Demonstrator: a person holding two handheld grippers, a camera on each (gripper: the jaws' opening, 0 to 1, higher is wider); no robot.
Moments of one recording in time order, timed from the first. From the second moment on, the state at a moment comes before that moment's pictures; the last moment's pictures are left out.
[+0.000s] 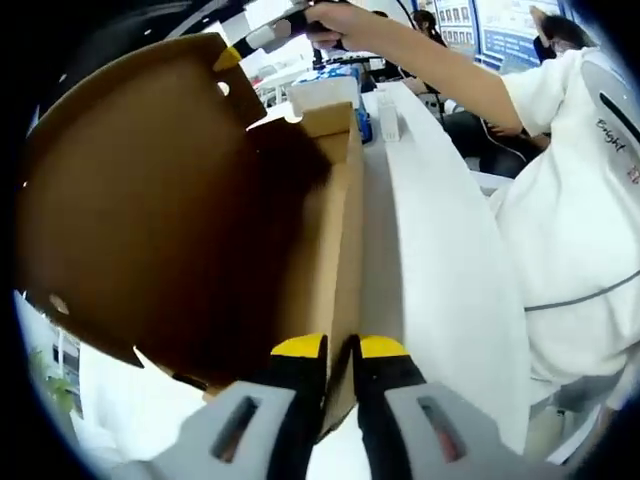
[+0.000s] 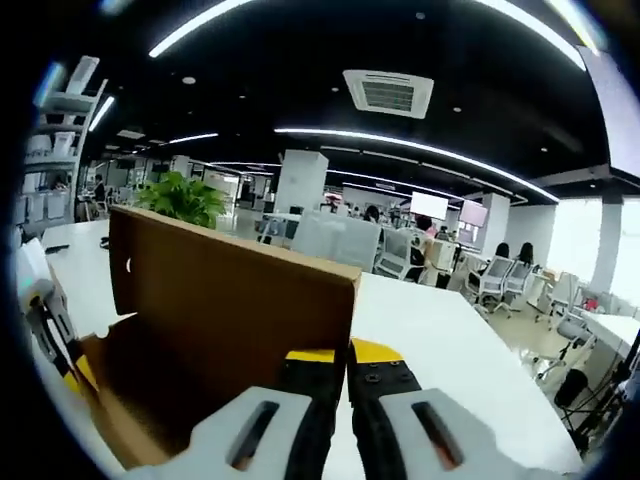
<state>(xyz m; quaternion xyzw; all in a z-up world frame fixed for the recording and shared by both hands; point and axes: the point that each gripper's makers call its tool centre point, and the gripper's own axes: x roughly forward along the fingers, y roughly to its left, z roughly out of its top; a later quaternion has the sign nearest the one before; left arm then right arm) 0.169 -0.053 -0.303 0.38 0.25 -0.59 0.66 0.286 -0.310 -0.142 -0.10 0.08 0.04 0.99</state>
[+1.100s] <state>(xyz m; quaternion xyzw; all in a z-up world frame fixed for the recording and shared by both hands) 0.176 -0.057 -0.263 0.16 0.16 -0.57 0.79 0.273 -0.302 -0.144 -0.10 0.04 0.02 0.99</state>
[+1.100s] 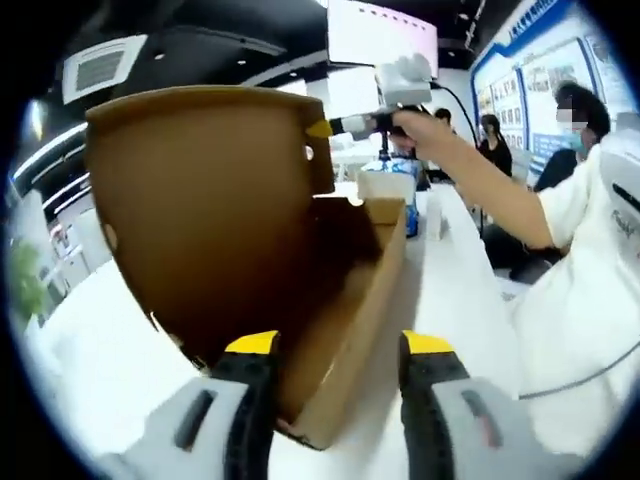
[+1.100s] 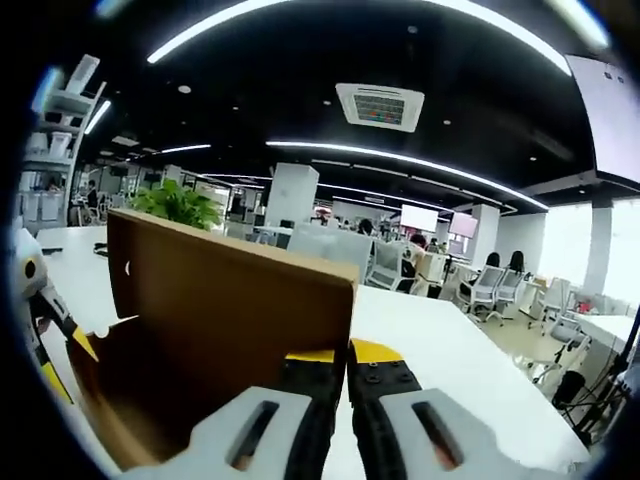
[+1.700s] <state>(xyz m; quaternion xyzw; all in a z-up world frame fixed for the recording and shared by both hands) 0.207 -0.023 -0.196 -0.09 0.07 -0.44 0.89 0.264 -0.301 -0.145 -0.11 0.02 0.01 0.99</state>
